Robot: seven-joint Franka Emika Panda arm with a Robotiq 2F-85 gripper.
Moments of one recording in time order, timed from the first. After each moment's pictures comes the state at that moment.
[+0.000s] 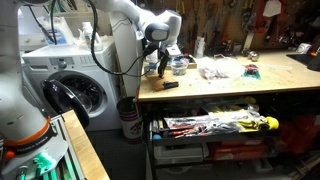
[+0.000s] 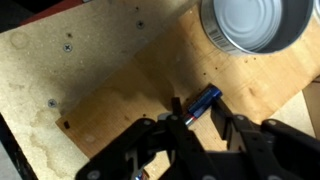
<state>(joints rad) -0.06 0.37 -0.10 -1.81 0.33 2.10 0.68</state>
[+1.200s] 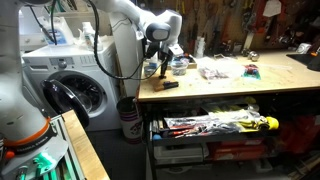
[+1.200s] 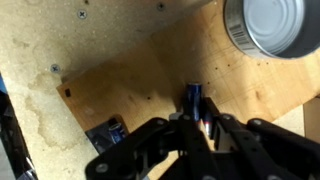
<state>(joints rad) -0.07 0.38 -0.10 -1.80 0.30 2.10 0.50</state>
